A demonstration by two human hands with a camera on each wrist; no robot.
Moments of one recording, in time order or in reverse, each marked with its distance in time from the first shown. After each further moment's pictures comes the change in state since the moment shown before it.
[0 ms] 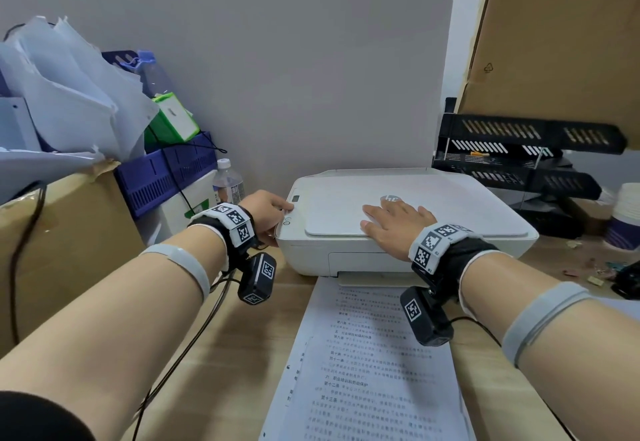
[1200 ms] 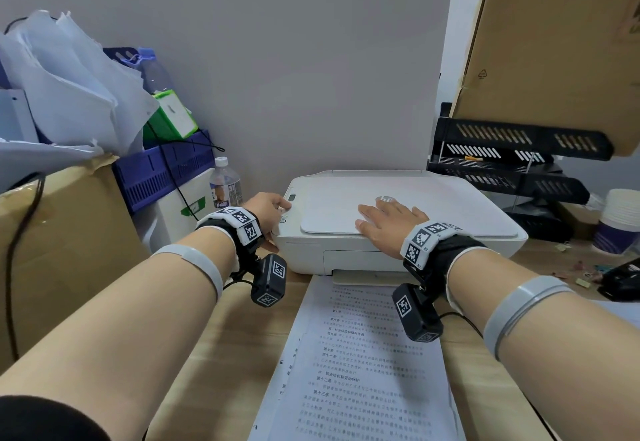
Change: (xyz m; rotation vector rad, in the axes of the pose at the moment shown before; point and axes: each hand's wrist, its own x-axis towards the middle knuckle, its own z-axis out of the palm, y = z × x) left_hand -0.013 0.002 0.014 -0.063 0.050 -0.068; right_hand 0.000 0.002 0.001 0.000 -0.019 0.001
